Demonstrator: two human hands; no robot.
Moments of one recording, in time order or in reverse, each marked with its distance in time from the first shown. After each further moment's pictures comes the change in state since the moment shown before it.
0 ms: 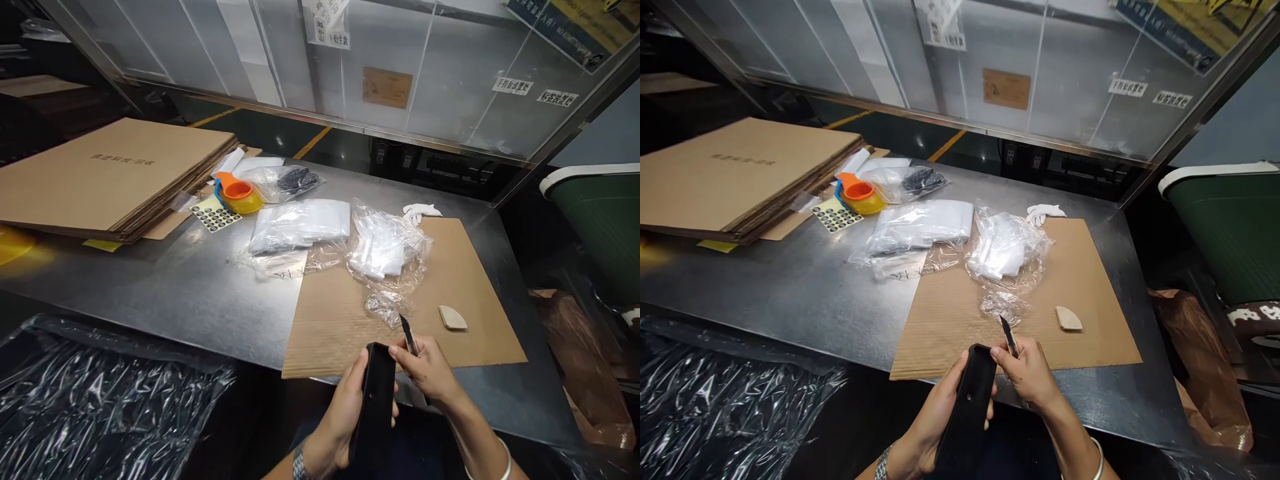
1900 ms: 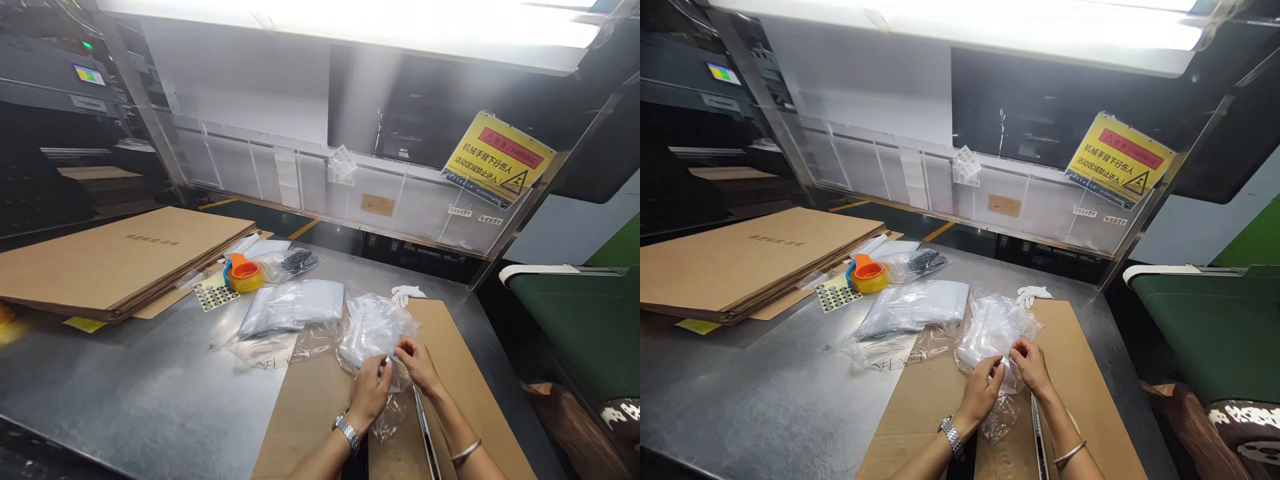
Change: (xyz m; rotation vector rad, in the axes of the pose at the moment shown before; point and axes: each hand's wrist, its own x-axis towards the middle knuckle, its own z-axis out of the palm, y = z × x) left_hand 0.138 0.090 0.033 1.010 0.246 1.131; right_hand 0.152 0.012 -0.084 -0.253 0.232 -0.445
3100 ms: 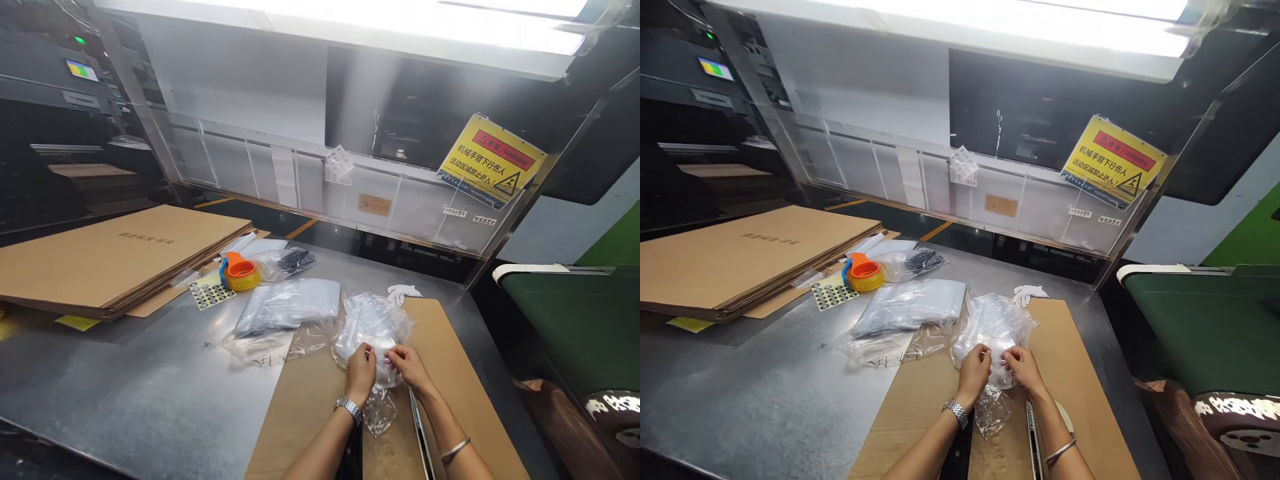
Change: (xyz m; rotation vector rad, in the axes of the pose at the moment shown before) left_hand 0.026 -0.010 0.004 0.032 0.092 -0.280; right_hand -0.007 0.019 0.012 0.173 -0.113 0.199
